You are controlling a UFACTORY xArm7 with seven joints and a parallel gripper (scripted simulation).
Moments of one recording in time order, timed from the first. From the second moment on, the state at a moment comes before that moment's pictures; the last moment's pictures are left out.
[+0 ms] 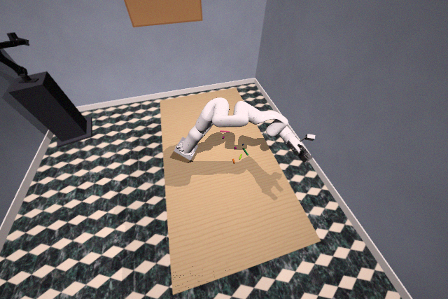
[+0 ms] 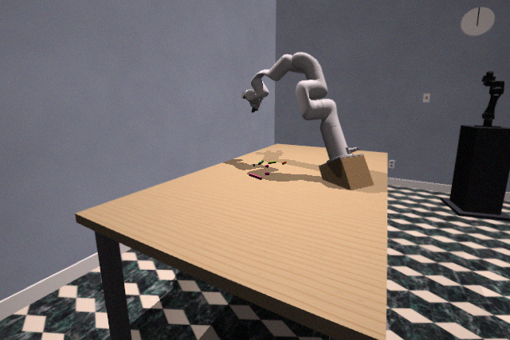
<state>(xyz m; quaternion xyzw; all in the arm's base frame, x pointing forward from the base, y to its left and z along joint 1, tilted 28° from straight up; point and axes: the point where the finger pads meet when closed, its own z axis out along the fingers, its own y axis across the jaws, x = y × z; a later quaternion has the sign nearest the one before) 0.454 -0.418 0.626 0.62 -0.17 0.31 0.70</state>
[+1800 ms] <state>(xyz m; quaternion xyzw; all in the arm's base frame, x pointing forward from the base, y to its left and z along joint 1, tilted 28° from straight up) 0.355 -0.371 0.378 0.70 -0.51 0.34 0.36</state>
